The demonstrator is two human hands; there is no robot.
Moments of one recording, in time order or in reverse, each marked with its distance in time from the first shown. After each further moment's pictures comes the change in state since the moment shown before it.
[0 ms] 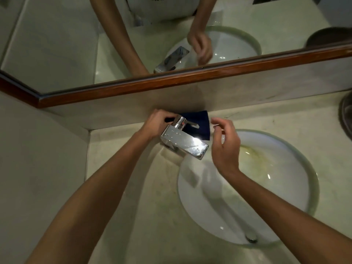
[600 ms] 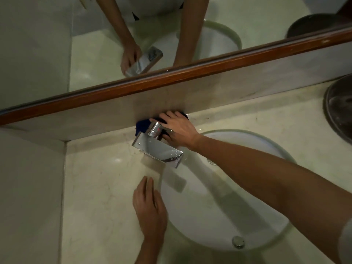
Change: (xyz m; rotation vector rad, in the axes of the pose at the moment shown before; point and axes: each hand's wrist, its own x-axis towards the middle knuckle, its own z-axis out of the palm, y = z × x) left_hand -0.189 0.050 0.184 0.004 0.629 -0.394; right_hand 0.089 0.079 0.082 -0.851 -0.603 -0.851
